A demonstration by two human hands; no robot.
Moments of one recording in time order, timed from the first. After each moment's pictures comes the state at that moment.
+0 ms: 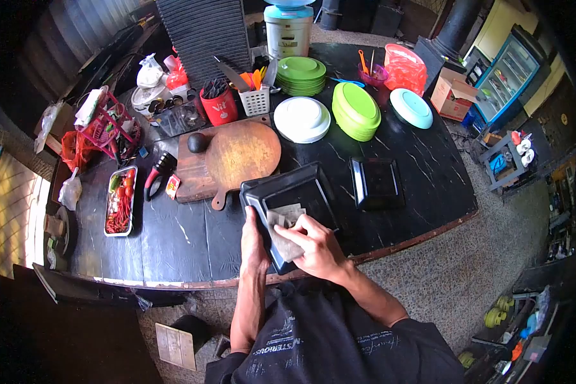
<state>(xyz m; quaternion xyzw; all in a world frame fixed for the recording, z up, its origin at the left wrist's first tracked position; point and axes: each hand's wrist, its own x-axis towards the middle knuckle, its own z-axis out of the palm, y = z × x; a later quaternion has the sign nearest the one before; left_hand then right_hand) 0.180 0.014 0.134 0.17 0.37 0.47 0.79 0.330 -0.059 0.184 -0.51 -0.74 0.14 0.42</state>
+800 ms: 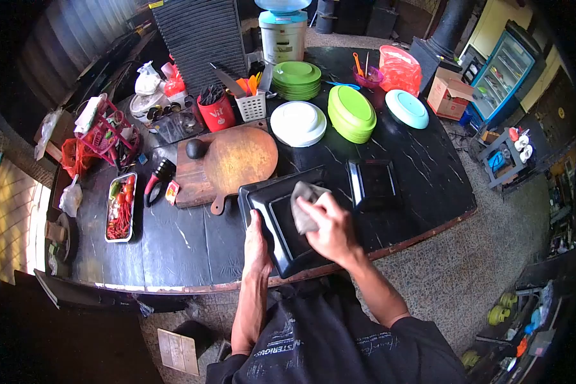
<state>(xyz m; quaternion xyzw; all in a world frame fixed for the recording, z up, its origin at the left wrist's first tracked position) 0.190 0.006 0.145 0.22 0.37 0.47 0.77 0.364 -0.047 0.191 -0.62 -0.69 0.05 0.38</state>
